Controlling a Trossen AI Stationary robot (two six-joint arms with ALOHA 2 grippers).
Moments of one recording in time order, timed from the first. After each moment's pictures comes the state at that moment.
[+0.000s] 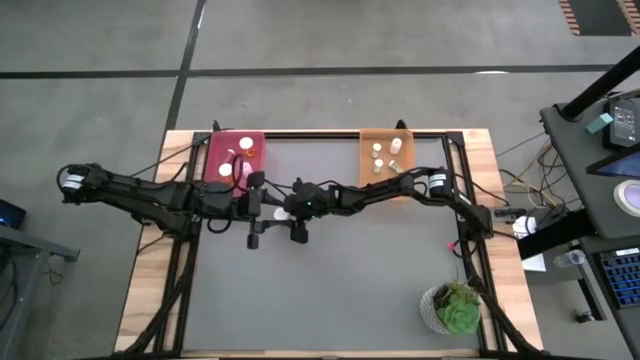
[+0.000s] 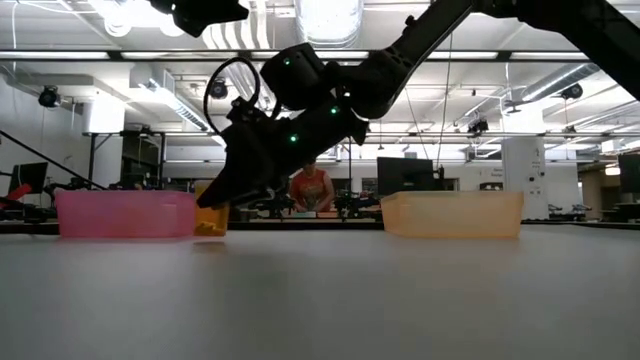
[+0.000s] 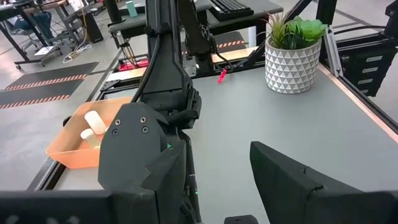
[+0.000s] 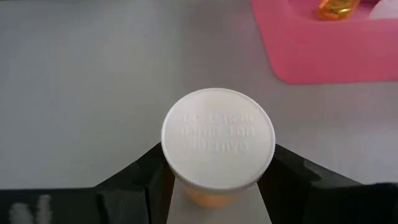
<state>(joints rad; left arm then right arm) -0.15 0.94 0.78 -0.12 -0.19 0.12 -0.09 2.27 1.51 0.21 -0.12 -0.02</state>
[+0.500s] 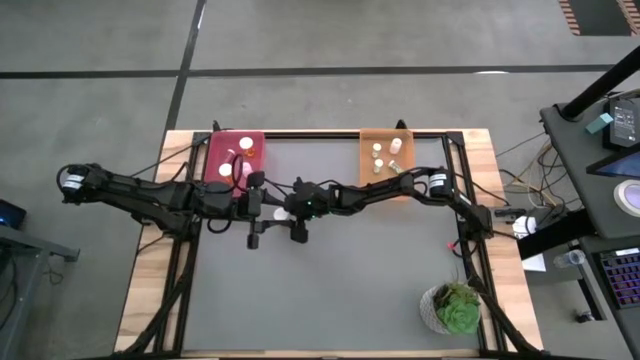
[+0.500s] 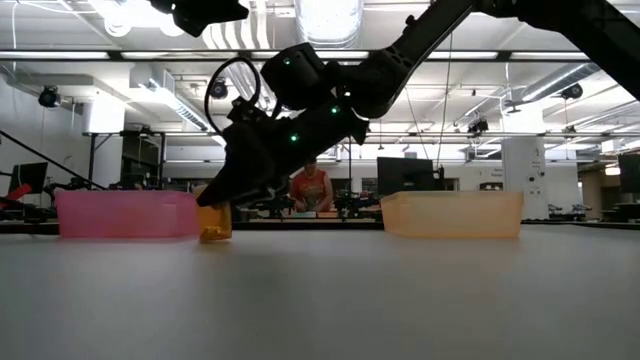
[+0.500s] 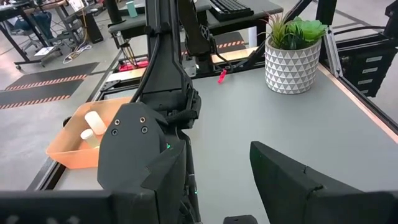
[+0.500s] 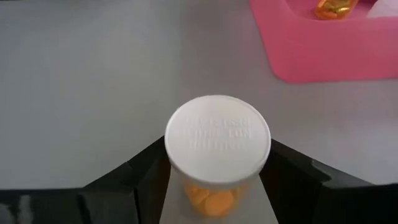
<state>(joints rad) -0.15 0.94 0.78 -0.11 -0.19 0.12 -0.09 2.27 1.51 0.21 -0.12 -0.01</state>
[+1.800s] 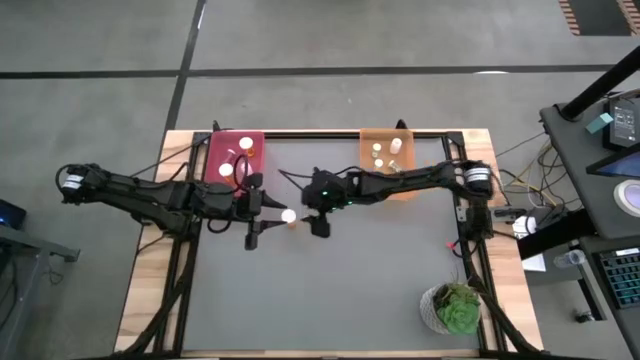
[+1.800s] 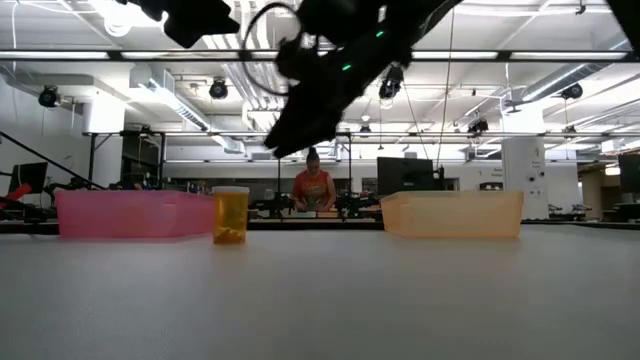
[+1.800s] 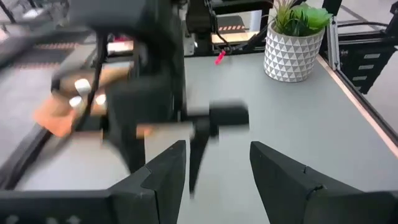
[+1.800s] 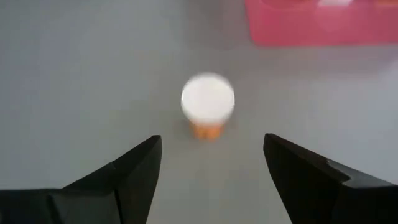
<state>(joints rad) -0.15 0.93 0.78 -0.21 -0.19 0.01 -0.09 1.94 1.43 -0.22 -0.10 -0.04</state>
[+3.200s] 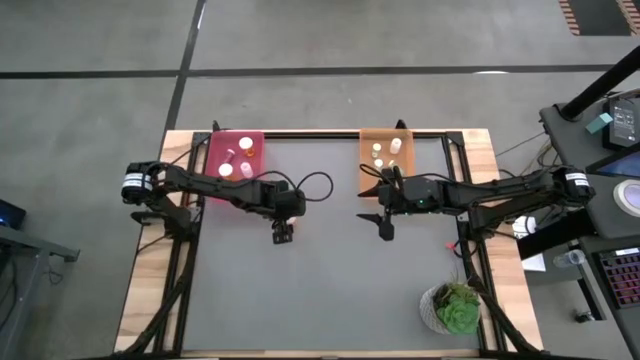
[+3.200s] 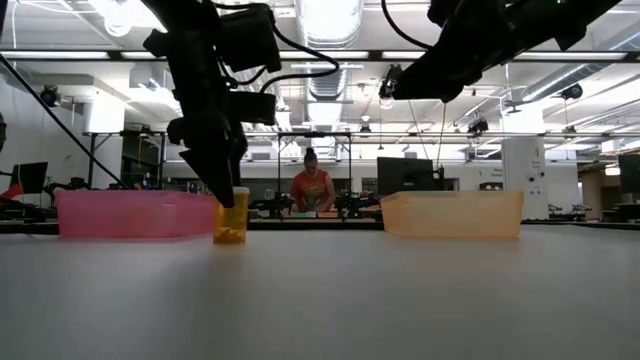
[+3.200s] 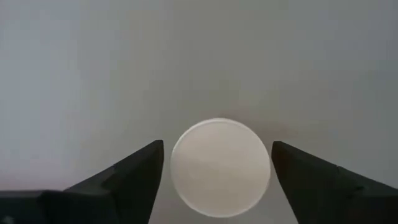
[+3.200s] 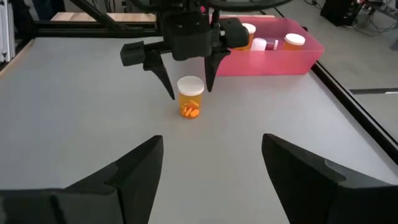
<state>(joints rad) 0.05 1.59 1.01 -0.62 -0.14 -0.04 -0.01 1.15 0.64 0.12 0.07 -0.02</state>
